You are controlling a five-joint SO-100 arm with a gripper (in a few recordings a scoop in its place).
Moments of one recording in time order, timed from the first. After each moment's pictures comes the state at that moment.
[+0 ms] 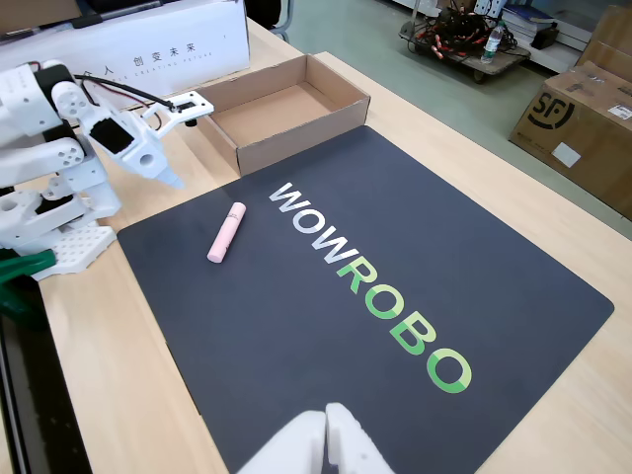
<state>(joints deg) 0.3 172.3 170.8 69.9 -92.1</state>
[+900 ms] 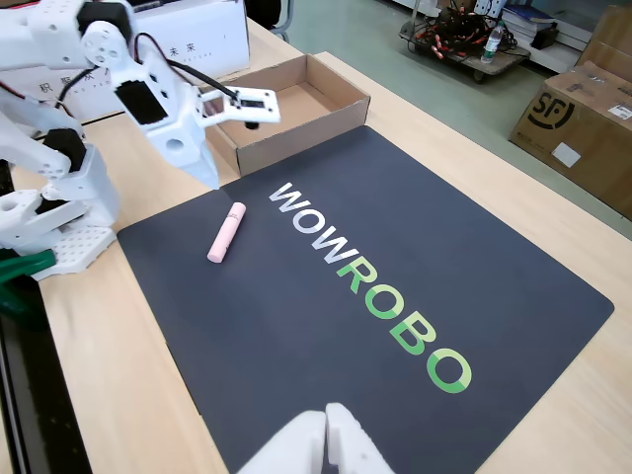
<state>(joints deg) 28.0 126.7 130.5 69.9 -87.9</state>
